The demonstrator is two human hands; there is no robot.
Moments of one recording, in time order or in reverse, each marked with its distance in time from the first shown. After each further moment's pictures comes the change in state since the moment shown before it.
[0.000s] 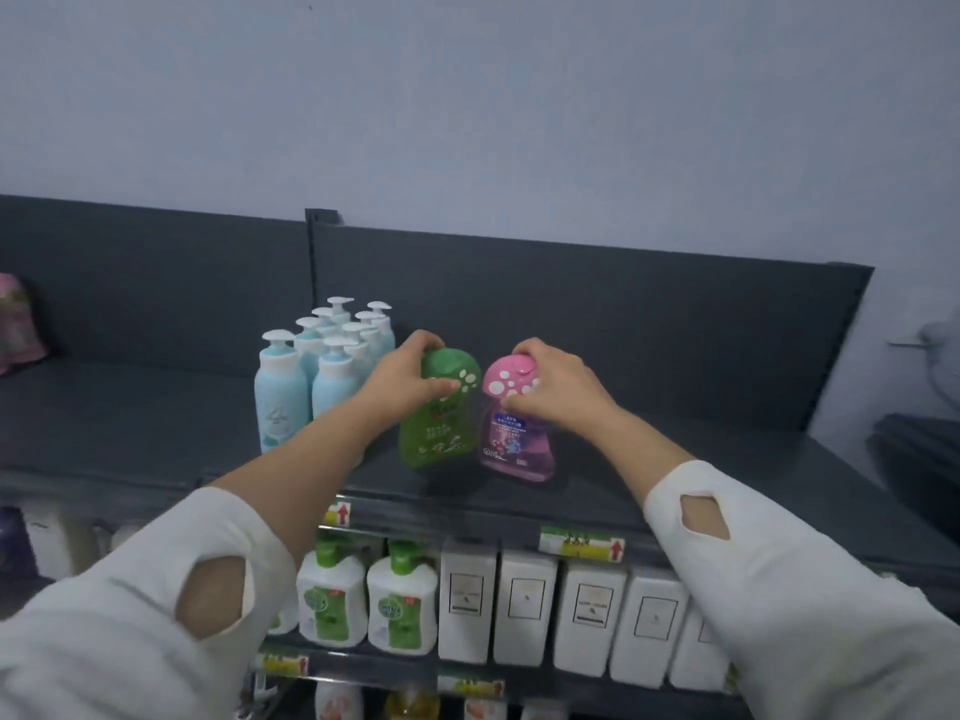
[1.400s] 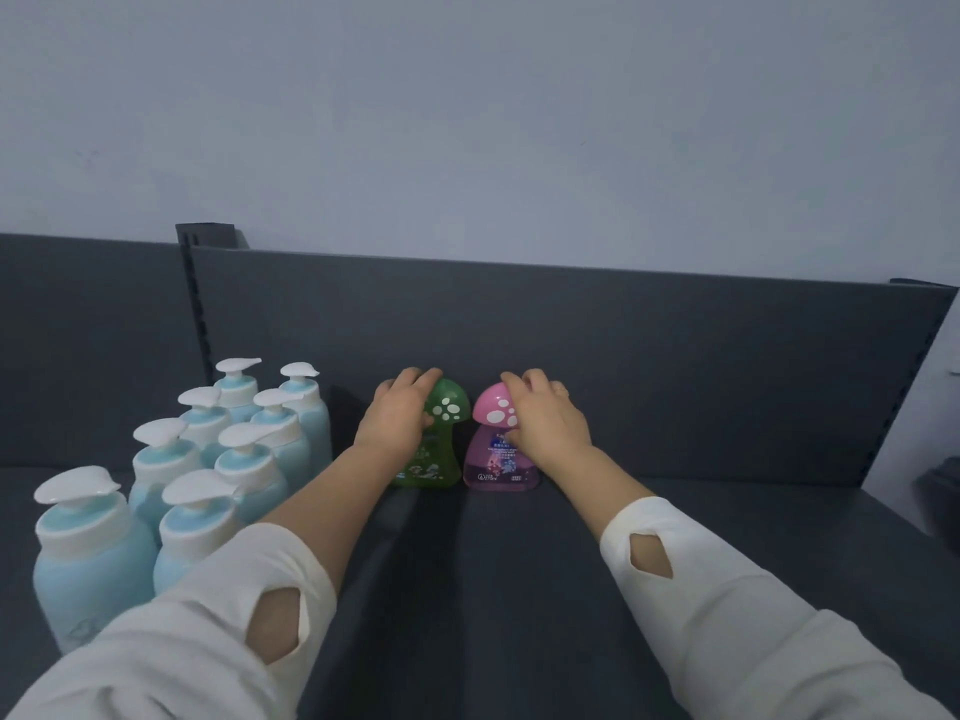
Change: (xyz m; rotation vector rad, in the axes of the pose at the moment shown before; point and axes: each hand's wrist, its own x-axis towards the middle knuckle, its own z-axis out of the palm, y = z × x) left_hand 0.215 -0.079 0.074 0.487 -0.028 0.108; right_hand 0.175 0.085 0.070 -0.356 -0.007 0.160
